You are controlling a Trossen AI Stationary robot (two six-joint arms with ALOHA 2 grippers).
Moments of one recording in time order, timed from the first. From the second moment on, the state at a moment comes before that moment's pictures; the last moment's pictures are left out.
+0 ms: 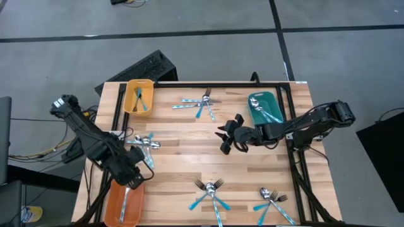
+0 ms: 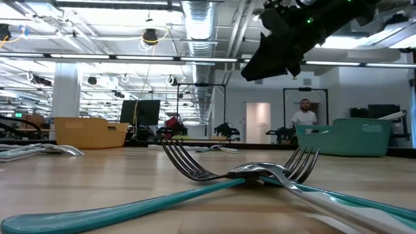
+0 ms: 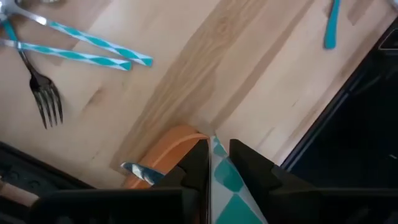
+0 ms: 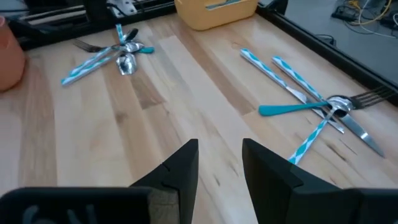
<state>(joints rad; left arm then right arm) -0.77 1.16 1.06 -1.15 -0.09 -1.50 0.16 1.40 0.79 0.05 0.51 0.38</state>
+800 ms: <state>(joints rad) -0.54 1.16 1.15 -1.18 0.34 -1.15 0.16 1.39 0.79 0.05 0.49 0.39</state>
